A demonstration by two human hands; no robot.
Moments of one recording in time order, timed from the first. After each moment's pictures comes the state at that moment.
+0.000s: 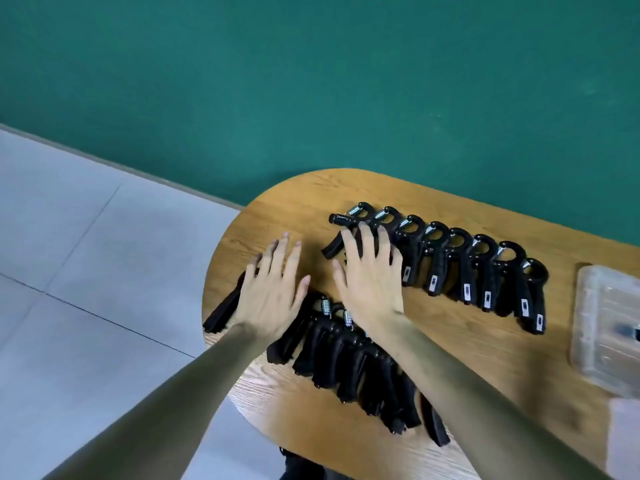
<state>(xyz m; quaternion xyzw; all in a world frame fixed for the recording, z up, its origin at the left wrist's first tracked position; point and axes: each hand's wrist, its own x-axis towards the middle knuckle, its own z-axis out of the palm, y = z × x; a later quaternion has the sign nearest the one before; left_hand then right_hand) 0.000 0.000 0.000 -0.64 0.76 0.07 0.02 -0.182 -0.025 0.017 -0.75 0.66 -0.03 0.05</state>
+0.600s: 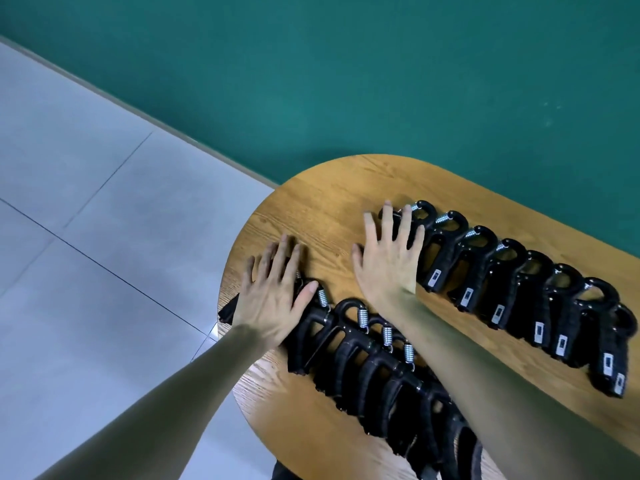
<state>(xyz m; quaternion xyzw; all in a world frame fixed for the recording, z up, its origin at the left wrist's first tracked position) 0.059 0.009 -0.071 -0.71 0.68 0.17 0.04 -0.128 -0.087 -0.063 -0.77 0.64 0.08 0.03</state>
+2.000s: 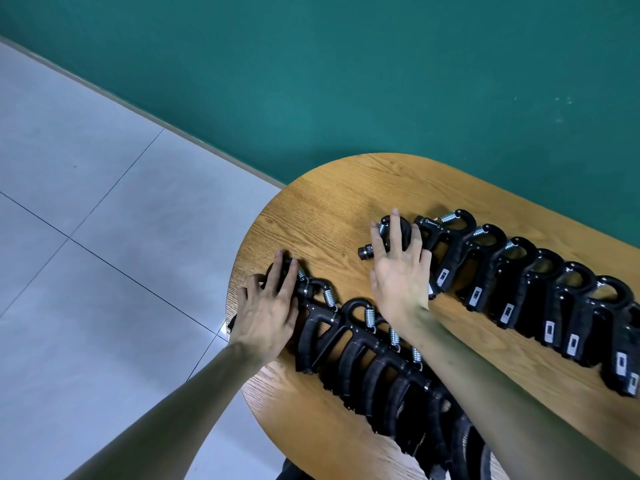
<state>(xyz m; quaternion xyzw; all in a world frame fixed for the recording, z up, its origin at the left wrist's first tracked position) 0.064 0.035 -0.065 -0.72 0.67 0.18 0.04 -0.142 -0.069 -0.062 -0.78 0.62 0.12 0.03</state>
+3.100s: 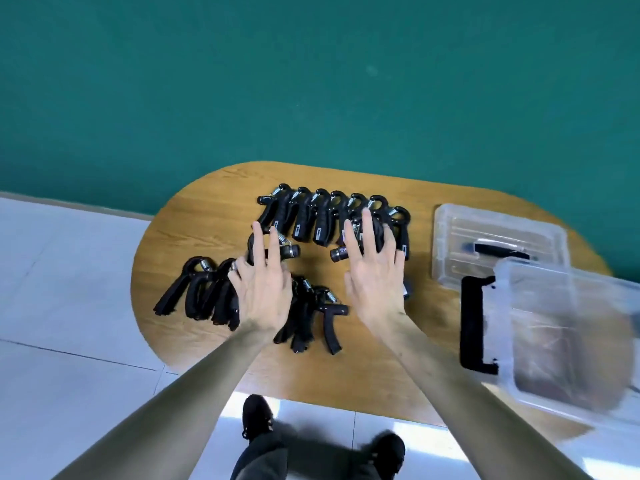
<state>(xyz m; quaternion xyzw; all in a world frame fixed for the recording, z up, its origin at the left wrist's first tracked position) -0.182 0.113 0.056 -0.70 0.70 0.09 -0.10 -0.364 0.127 0.089 -0.69 0.72 -0.02 0.02</state>
